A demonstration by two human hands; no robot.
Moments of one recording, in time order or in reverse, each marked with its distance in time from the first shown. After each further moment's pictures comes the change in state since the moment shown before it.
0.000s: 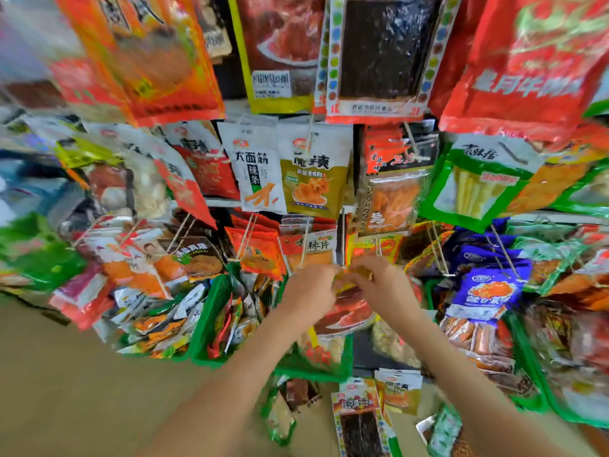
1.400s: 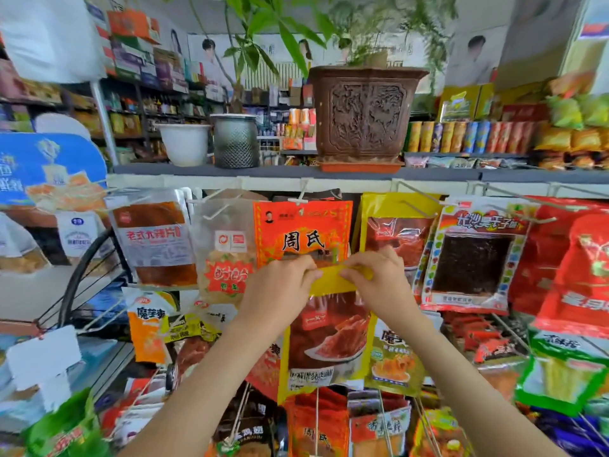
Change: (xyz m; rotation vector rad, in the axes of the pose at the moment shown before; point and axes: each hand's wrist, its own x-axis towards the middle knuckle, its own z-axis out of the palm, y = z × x) left_hand 0.003 -0.207 -0.338 0.129 0.711 0.192; right_hand 0.197 -0.330 0.005 -0.107 0.553 -0.522
